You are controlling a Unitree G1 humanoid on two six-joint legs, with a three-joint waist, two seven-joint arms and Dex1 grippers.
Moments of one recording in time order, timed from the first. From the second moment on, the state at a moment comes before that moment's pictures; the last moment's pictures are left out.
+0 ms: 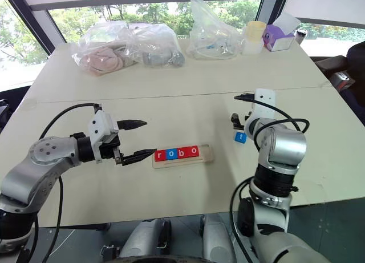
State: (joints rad) left arm -0.23 0.73 -0.01 -0.49 -0.48 0.52 -0.84; right arm -0.68 -0.09 -0.35 -0.36 -0.05 1.58 0.07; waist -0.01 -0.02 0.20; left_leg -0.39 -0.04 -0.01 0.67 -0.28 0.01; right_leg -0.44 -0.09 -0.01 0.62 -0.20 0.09
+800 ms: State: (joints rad) left arm -0.21 0.74 -0.01 -0.49 -0.48 0.52 -0.85; right arm -0.56 0.05 -0.28 -0.43 -0.17 1.60 -0.02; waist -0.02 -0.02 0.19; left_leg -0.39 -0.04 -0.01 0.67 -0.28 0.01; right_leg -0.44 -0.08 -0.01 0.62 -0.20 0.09
